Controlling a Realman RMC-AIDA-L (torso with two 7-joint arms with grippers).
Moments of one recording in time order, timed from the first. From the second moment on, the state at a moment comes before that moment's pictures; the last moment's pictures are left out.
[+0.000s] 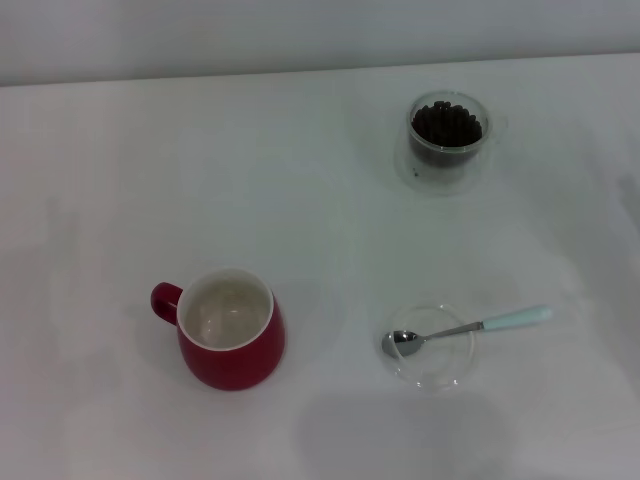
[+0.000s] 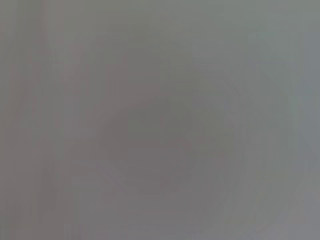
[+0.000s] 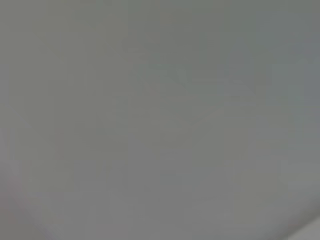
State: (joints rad) left arm -0.37 -2.08 2.67 0.13 -1.65 1.42 -0.30; right arm 0.25 1.99 -2.33 0.02 0.82 -1.39 1.01
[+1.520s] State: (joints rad) left arm -0.41 -2.08 2.67 0.14 -1.67 1.36 -0.33; right arm 0.15 1.98 -2.55 0.19 0.65 -1.55 1.40
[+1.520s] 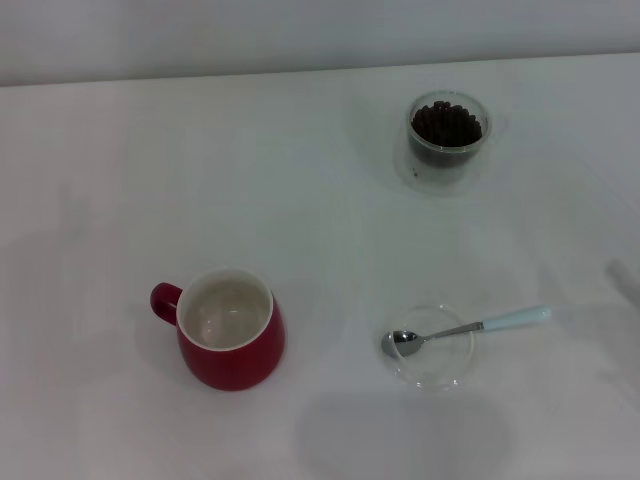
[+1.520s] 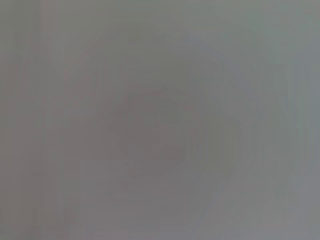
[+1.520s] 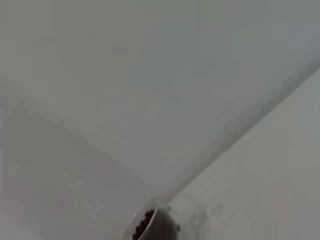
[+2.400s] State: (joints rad) left arm -0.41 -2.08 2.69 0.10 -1.54 1.29 -0.22; right arm 0.14 2.00 -2.55 0.17 0.52 -1.56 1.40
